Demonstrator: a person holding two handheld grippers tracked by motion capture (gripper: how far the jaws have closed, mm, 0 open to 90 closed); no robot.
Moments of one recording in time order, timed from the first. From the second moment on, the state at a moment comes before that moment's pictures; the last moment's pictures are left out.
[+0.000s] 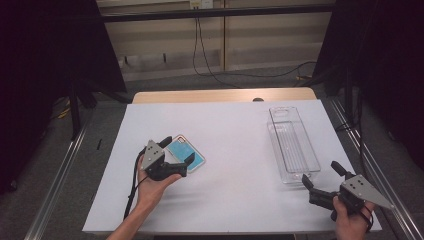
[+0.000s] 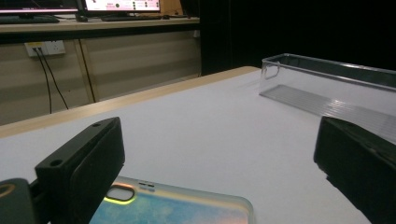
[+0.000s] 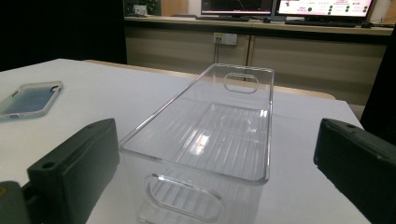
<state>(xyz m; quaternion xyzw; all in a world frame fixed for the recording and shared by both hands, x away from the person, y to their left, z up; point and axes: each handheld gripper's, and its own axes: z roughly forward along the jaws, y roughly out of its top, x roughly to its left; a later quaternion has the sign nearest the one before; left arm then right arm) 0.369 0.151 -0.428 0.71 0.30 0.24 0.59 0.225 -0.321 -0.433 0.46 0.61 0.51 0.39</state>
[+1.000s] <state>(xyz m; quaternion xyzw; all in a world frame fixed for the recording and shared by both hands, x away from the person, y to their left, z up) 0.410 0.117 -0.425 0.73 0.31 0.23 0.57 0.226 -0.321 -0.434 0.46 0.62 0.51 0.38</state>
